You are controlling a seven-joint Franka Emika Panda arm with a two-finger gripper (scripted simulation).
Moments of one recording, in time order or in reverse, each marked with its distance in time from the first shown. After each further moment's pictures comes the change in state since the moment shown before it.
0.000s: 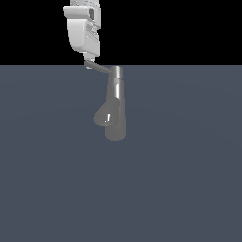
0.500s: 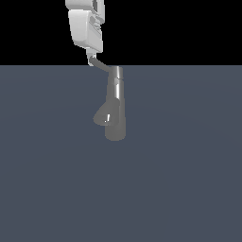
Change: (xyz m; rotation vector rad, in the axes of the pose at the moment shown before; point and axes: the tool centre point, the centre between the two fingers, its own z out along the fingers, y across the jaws) arm 0.016 0.022 -0.010 -0.001 -0.002 -0.007
